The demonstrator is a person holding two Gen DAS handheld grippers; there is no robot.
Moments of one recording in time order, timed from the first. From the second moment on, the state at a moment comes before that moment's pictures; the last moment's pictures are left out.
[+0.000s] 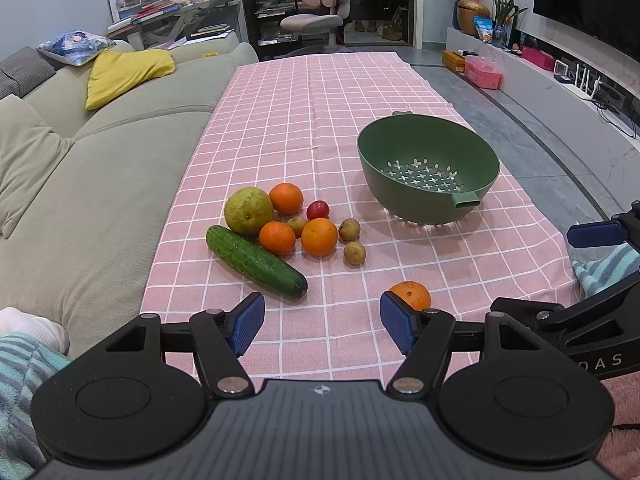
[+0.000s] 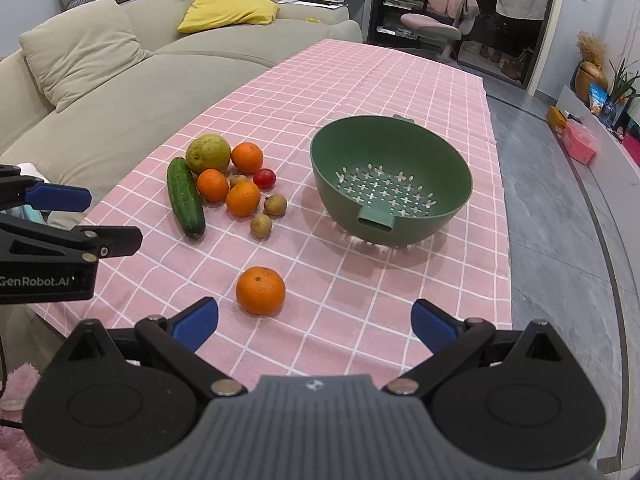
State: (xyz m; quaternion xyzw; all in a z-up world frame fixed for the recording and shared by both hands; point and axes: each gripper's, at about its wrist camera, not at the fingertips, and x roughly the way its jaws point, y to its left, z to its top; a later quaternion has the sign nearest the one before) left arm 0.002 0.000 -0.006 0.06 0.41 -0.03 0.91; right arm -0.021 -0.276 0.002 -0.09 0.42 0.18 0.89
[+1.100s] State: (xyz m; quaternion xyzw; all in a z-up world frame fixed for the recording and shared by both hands) left arm 0.001 -0.002 -0.011 0.06 0.41 -0.03 0.91; right arm -0.020 -0.280 0.001 -0.08 0.42 0.17 0.89
